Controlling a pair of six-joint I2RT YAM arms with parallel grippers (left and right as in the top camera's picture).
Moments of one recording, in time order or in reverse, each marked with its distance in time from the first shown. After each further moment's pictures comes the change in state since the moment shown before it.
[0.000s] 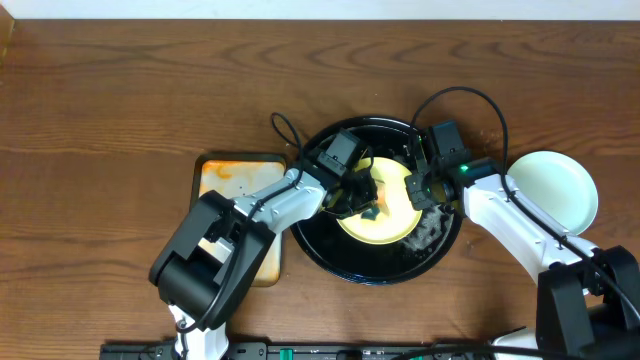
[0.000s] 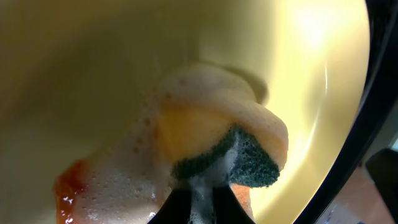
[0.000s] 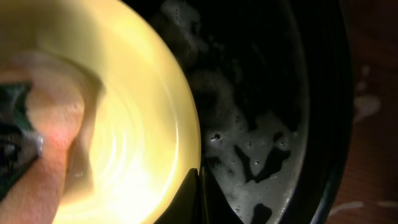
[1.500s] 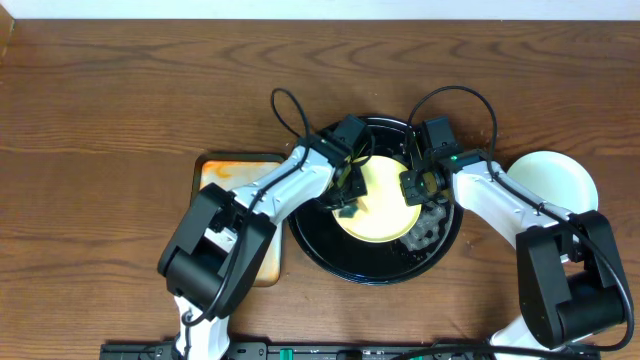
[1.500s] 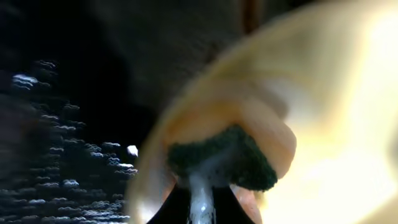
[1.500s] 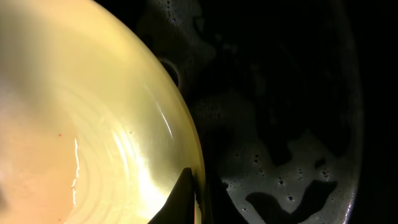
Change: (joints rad) left arm 0.010 0.050 0.225 -0.444 -0.237 0.135; right arm -0.016 0.150 0.040 0.046 -0.053 0.058
